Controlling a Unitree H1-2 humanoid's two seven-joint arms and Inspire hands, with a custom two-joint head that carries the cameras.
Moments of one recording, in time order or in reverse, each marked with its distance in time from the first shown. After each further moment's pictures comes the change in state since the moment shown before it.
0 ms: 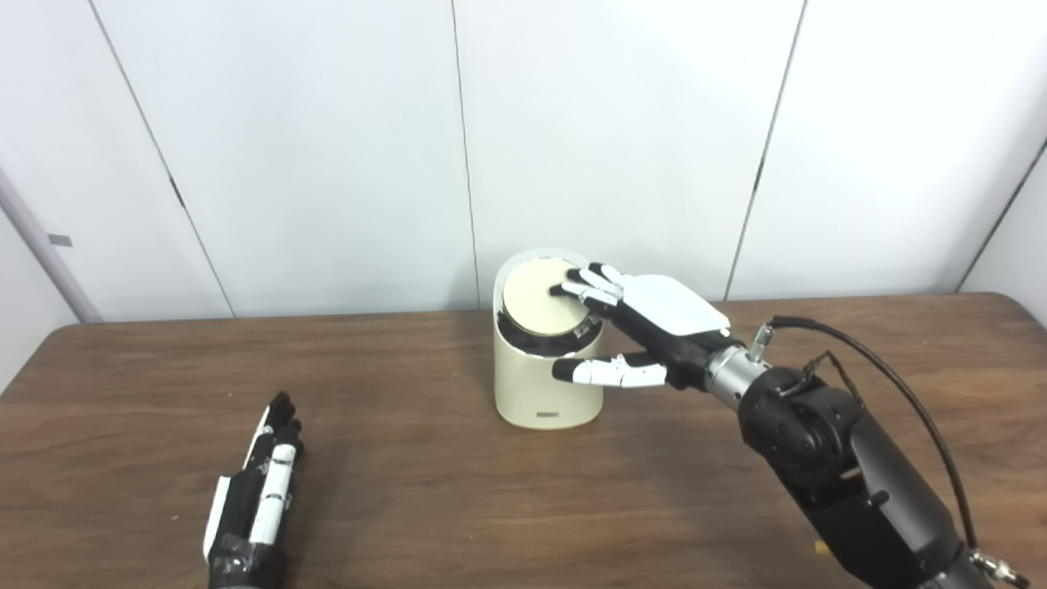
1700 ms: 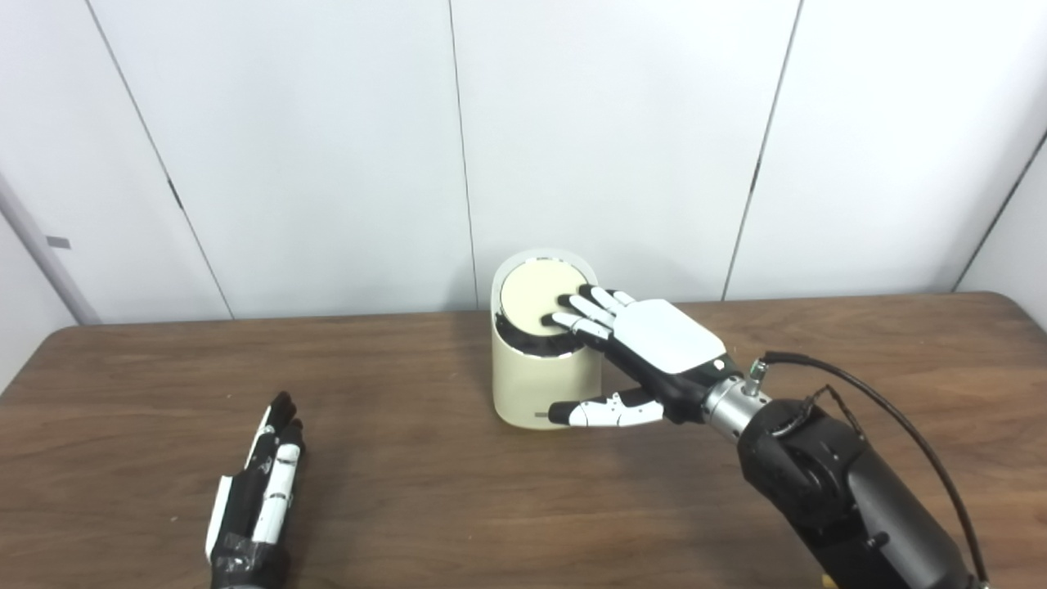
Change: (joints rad) left arm -0.002 -0.007 0.006 0.005 0.011 -0.004 0.002; right arm 0.061 -0.010 0.042 -0.049 -0.123 -0.077 -0.025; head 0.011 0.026
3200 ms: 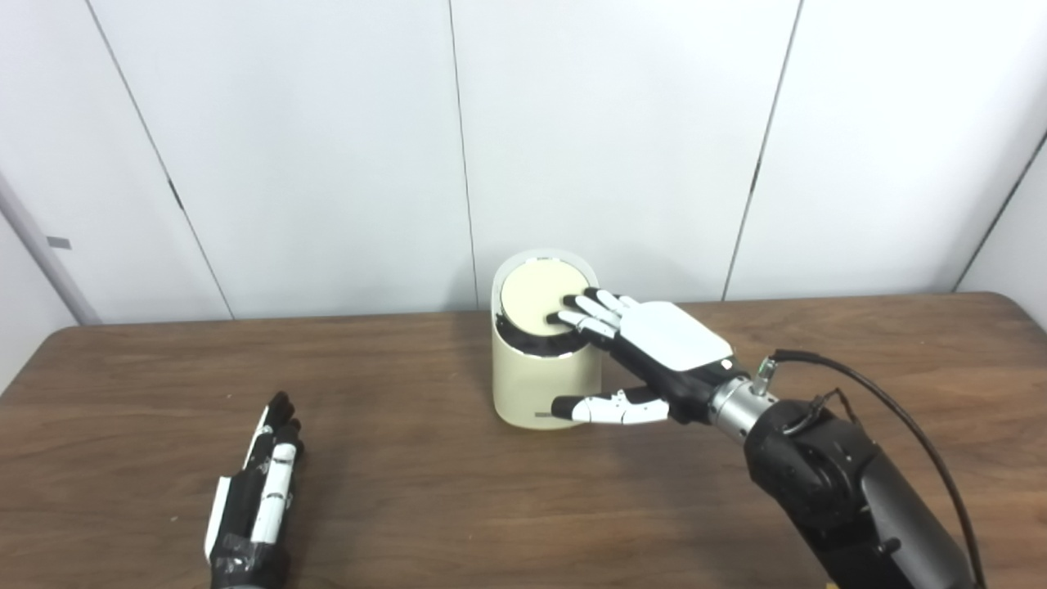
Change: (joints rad) left arm 0.000 -0.010 0.009 0.000 0.001 -0.005 -0.001; right arm 0.016 0.021 -0.061 -0.068 0.035 0.067 0.076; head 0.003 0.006
